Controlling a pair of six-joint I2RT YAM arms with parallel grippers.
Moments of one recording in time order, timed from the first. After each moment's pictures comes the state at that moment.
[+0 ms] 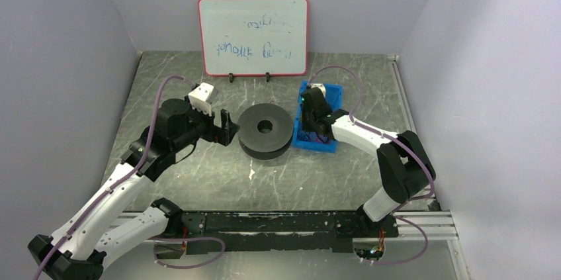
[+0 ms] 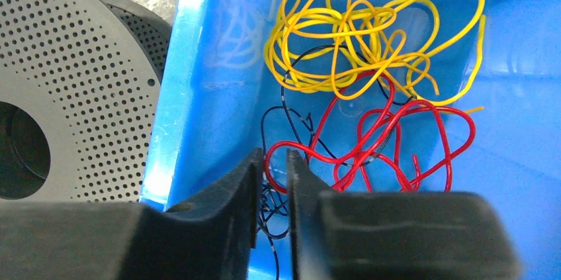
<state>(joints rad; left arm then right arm) -0.57 0.83 0.87 -0.42 0.06 -0.19 0.55 1.59 0.95 -0.23 0.23 0.39</state>
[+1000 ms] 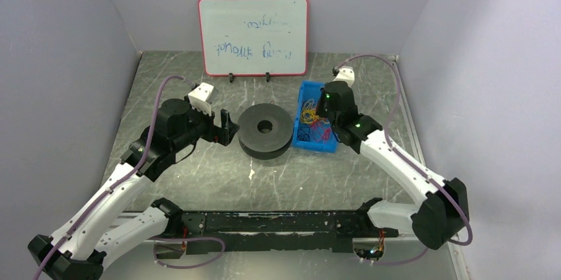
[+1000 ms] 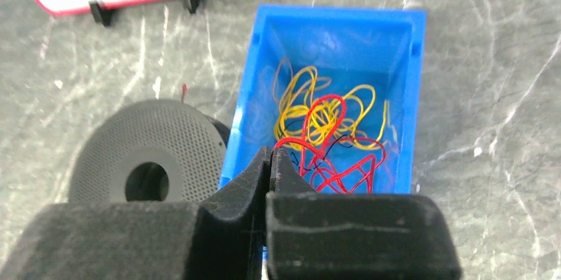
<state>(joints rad) -0.57 0.83 0.87 -0.42 0.05 -0.19 0.55 1.22 0.94 -0.22 0.39 0.40</state>
